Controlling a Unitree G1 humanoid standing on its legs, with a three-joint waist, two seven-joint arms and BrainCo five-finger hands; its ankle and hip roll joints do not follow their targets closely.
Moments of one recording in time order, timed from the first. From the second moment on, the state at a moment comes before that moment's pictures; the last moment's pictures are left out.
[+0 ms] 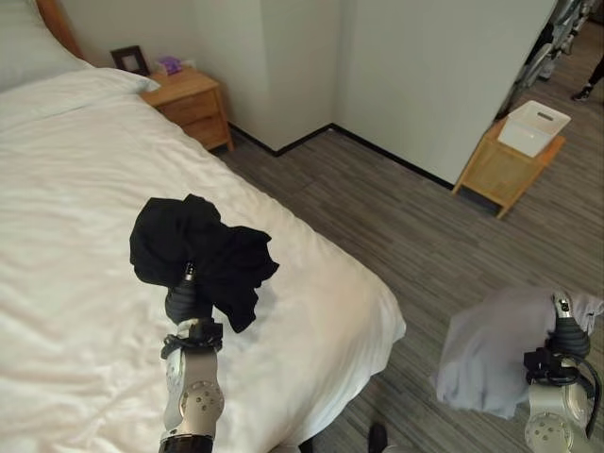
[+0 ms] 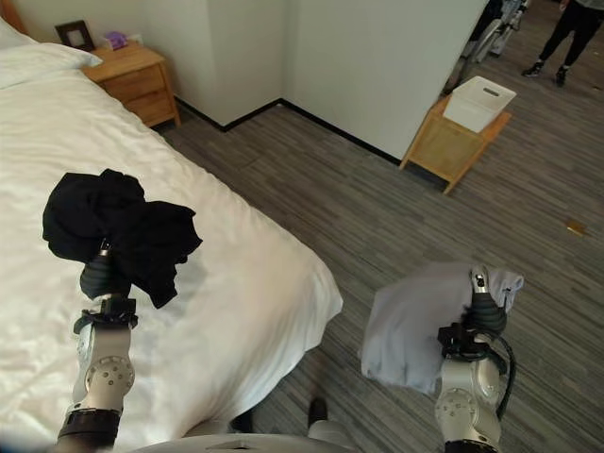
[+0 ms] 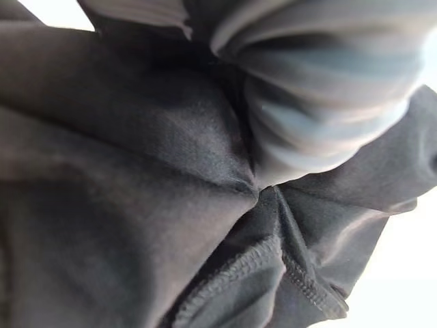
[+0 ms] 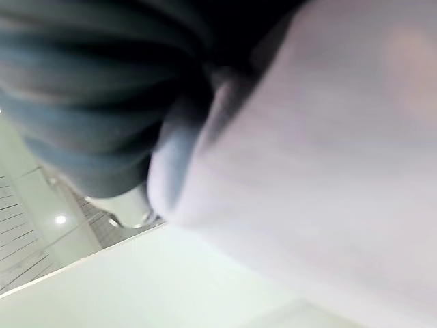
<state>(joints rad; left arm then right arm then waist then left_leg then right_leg) 0.03 0.21 0.15 0.09 -1.00 -0.27 -0.08 0.16 -0.24 -0.26 0.14 0.86 -0.29 -0.08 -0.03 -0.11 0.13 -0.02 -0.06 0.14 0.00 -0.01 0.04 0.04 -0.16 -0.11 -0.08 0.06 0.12</state>
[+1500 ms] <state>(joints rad) -0.15 0.18 -0.12 0.11 -0.96 -0.21 -0.08 0.16 -0.30 -0.02 -0.16 0.63 -0.21 -0.07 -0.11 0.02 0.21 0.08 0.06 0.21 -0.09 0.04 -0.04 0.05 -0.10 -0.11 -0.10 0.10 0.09</state>
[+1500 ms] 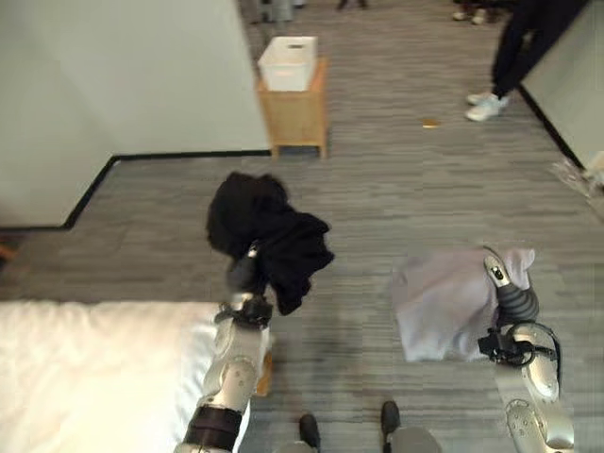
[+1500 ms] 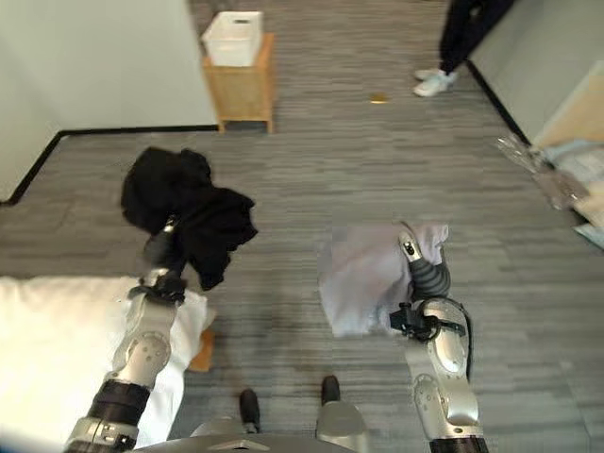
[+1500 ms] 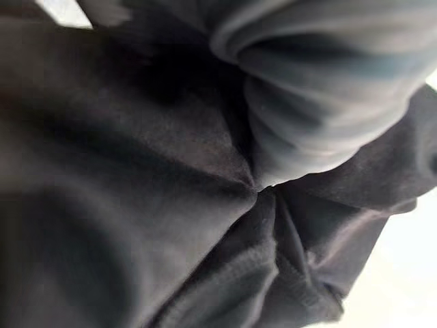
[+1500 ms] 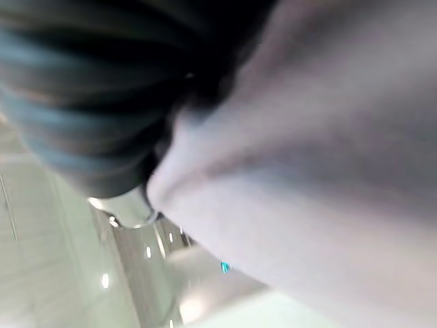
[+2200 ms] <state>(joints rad) -0.05 0.23 0.01 0.25 -0.89 -0.23 -0.02 0.08 -0.31 0.01 -0.11 0.57 -0.18 -0.04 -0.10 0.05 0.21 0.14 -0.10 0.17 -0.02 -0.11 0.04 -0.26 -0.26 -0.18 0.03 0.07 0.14</state>
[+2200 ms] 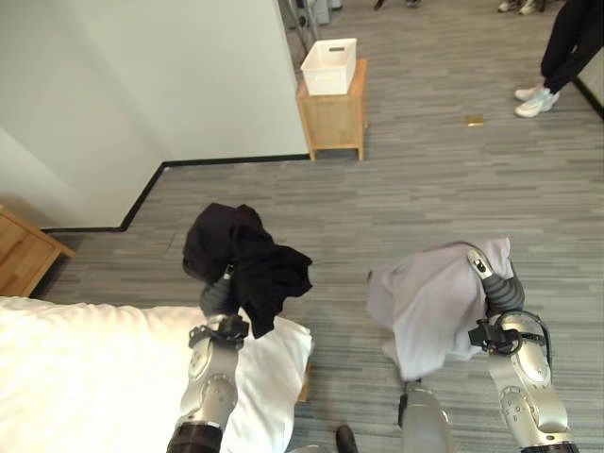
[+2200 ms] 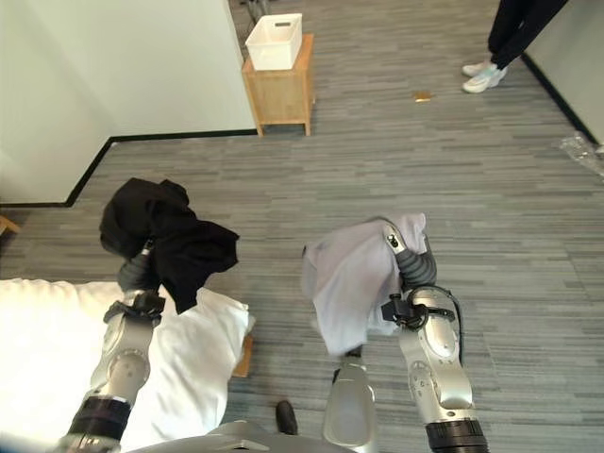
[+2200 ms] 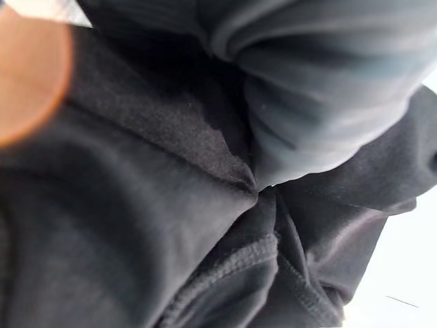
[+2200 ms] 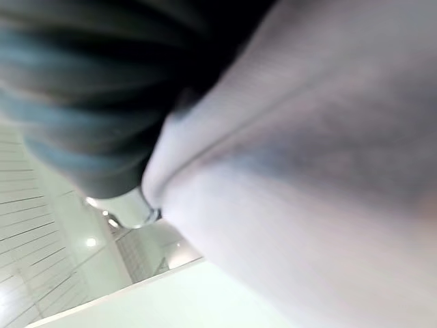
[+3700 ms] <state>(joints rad) 0.00 0.18 0.01 0.25 -0.88 -0.23 -0.01 -0.03 -0.38 0.01 0.02 0.58 -0.14 0.00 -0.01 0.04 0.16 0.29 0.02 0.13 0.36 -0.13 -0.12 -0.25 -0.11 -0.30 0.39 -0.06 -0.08</state>
